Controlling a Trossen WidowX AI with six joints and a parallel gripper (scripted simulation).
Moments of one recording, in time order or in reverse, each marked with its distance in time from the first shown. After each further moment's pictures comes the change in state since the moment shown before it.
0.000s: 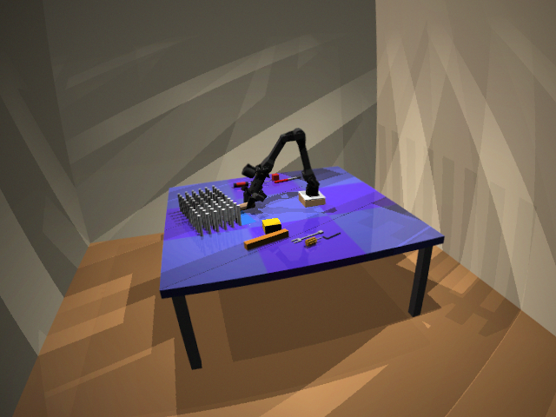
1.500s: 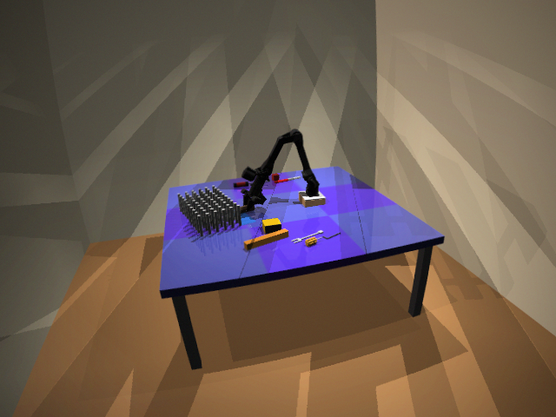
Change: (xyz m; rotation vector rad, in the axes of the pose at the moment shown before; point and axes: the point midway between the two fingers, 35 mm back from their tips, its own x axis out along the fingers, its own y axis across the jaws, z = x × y) arm 0.016 0.004 0.008 0.003 0.008 0.006
